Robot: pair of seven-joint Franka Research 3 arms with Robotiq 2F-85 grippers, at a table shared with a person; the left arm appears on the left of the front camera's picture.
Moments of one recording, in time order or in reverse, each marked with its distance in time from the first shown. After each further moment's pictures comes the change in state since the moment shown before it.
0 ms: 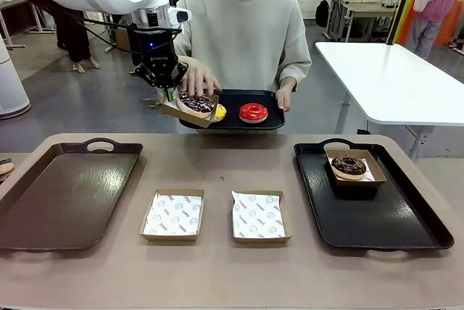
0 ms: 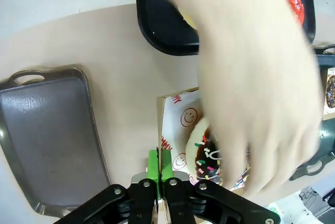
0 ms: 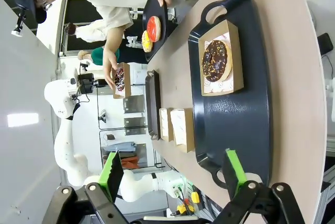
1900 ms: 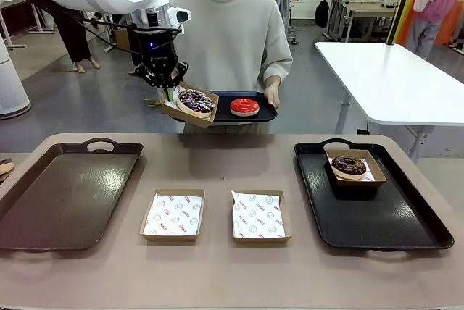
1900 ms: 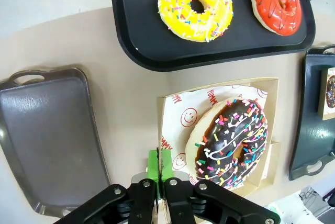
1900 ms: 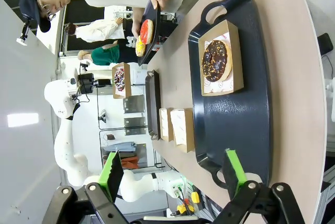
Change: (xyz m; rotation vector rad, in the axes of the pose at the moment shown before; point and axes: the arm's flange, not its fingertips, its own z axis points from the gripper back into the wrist) left arm 0.000 0.000 0.000 0.000 0.000 0.000; right arm 0.000 0.000 0.000 0.000 0.000 0.000
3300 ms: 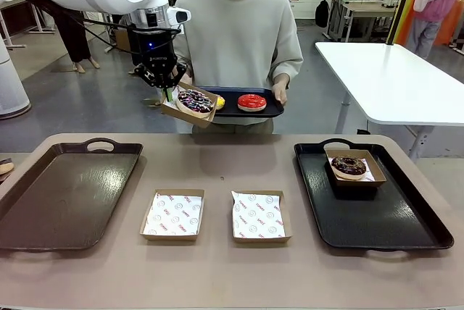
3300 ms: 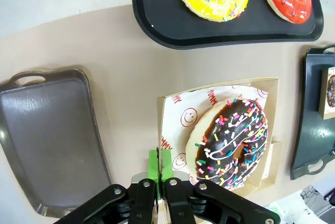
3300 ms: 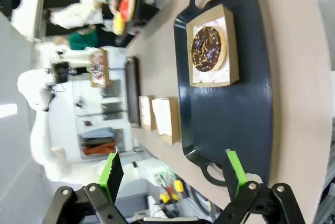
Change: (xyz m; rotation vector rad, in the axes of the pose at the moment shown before) left arm 0.001 0.005 0.000 0.001 -0.001 -0.011; right arm 0.008 0.030 -0.045 -0.145 0.101 0.037
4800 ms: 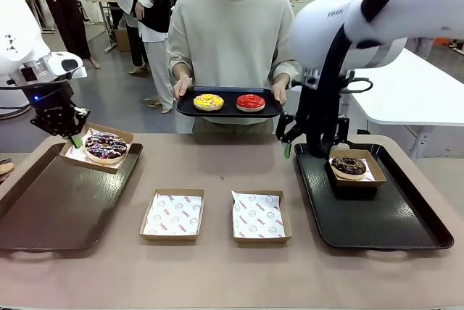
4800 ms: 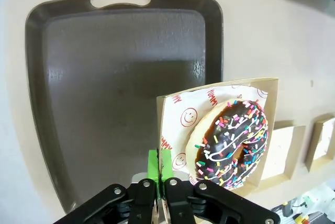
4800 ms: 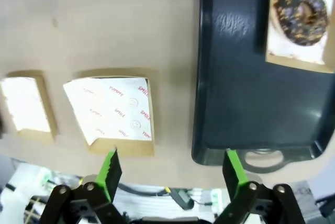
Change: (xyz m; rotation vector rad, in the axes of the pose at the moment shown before) left arm -0.116 0.221 -0.068 -0.041 -0.008 0.086; right arm -0.060 0.245 -0.393 -1.055 0.313 0.141
